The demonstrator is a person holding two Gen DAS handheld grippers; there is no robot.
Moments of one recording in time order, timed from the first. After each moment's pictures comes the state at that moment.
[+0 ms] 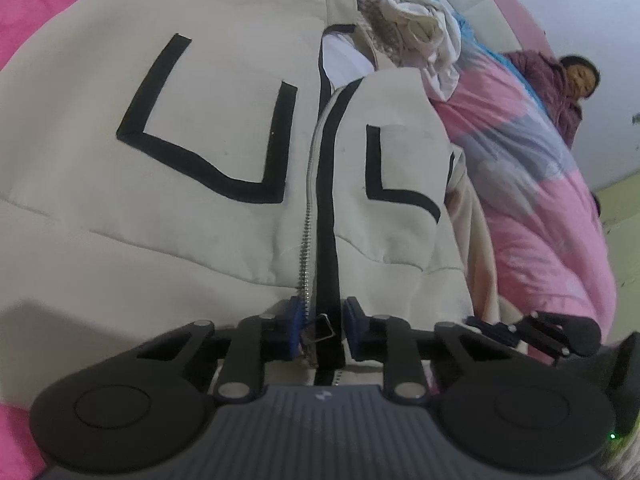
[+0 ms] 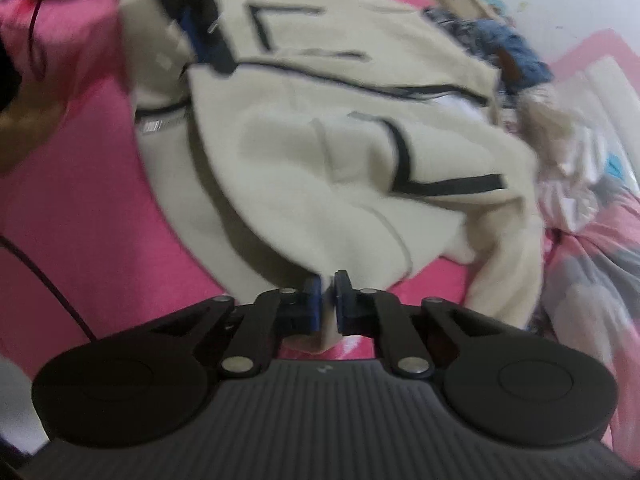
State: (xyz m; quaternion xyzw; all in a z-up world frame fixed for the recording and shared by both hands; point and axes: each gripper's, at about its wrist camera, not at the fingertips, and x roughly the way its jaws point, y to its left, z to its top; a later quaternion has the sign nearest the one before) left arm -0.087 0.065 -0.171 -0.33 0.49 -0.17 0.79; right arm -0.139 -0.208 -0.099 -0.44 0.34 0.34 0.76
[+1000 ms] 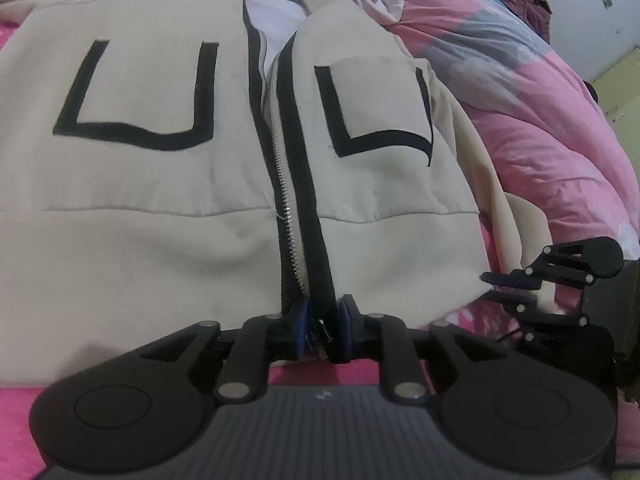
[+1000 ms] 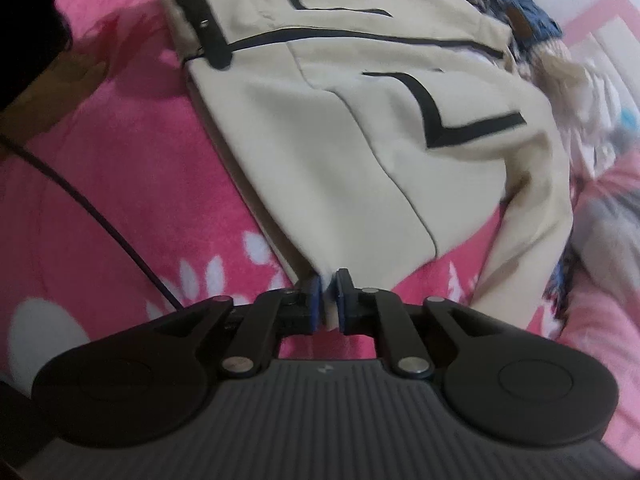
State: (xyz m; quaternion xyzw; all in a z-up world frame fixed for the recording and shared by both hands) left arm -0.122 0.015 -0.160 -0.17 0.52 -0.22 0.81; right arm -0.156 -0.238 -0.112 -0.41 0.41 0.34 0.74
